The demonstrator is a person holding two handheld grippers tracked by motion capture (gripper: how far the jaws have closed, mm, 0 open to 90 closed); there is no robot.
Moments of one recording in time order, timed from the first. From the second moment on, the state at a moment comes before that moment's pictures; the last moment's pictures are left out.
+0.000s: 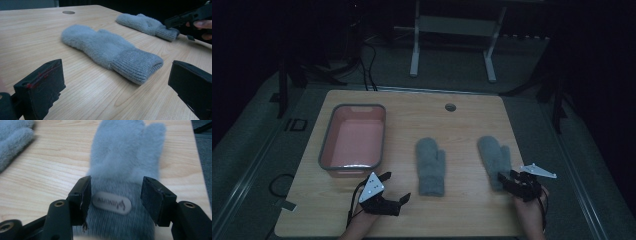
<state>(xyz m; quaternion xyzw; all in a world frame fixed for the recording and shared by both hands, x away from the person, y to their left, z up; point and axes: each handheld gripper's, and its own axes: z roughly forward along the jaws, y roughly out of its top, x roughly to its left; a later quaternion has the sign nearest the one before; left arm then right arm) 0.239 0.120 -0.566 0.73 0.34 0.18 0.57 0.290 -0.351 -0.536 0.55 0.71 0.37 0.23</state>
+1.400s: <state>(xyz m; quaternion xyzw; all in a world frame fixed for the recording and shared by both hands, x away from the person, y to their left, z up) 0.240 0.120 -0.565 0.73 0.34 0.17 0.57 0.331 -0.305 -0.539 0.56 0.71 0.32 0.29</state>
